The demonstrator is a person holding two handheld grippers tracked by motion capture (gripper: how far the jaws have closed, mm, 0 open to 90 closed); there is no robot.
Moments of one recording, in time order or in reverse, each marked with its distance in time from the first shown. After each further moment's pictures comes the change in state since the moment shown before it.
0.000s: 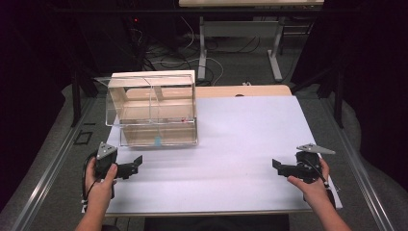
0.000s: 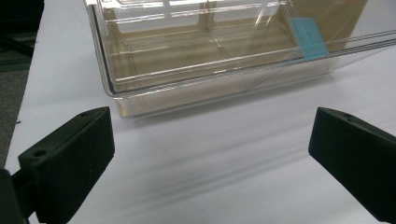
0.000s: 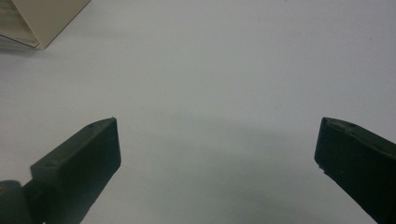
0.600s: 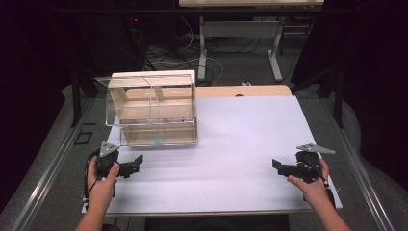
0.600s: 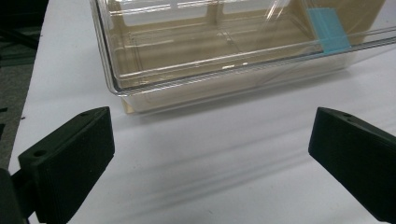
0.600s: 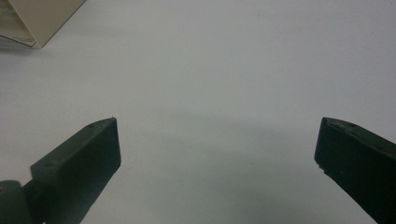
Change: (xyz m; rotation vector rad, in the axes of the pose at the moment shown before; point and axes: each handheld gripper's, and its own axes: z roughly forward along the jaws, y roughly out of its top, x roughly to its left) left arm 0.001 0.001 0.007 0.028 0.035 0.006; right arm -0.001 -0.001 0.003 0.010 0.004 0.020
